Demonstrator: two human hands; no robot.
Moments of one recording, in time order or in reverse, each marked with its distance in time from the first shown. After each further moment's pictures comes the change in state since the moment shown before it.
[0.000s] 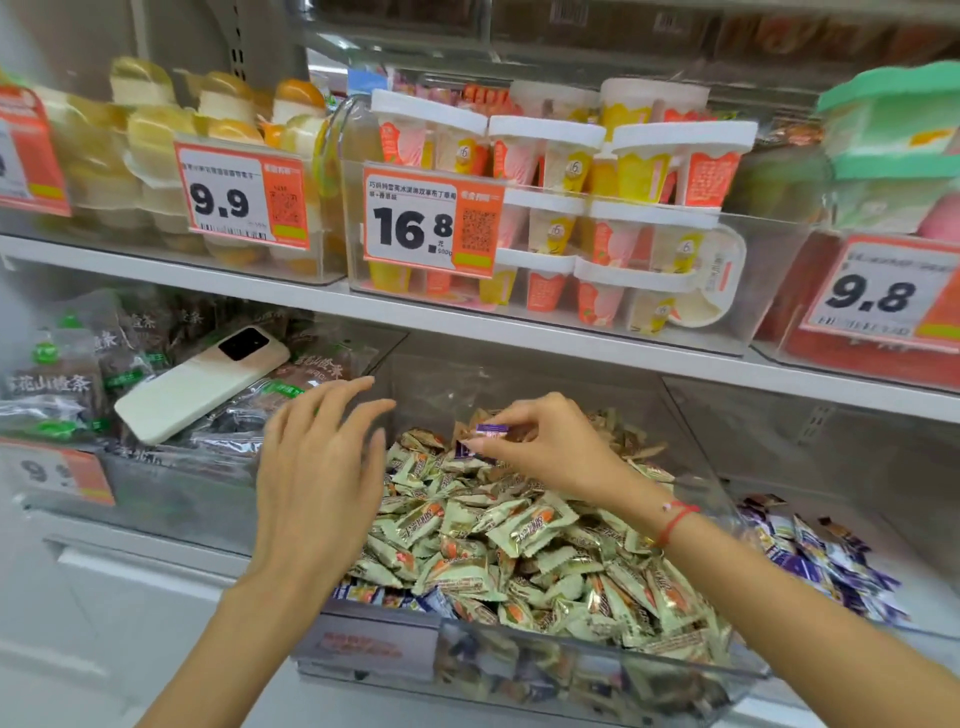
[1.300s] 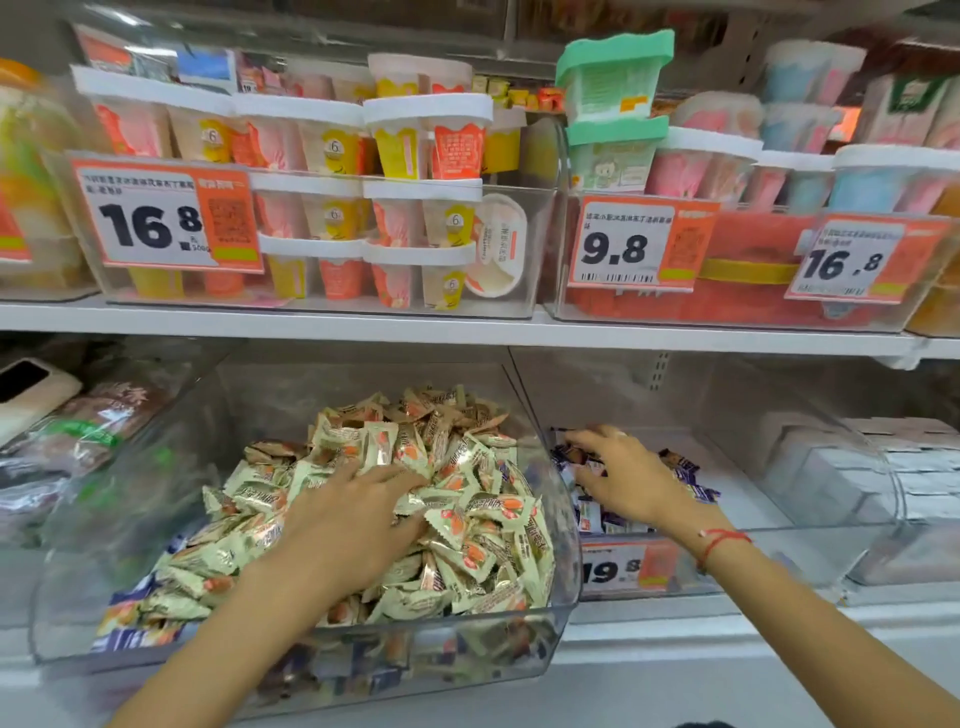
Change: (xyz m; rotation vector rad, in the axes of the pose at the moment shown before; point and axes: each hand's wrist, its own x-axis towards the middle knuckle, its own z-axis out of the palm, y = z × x) left_hand 0.003 0.127 0.039 0.099 -0.898 0.219; right_hand -0.132 0.152 -0.101 -0.546 0.035 0.517
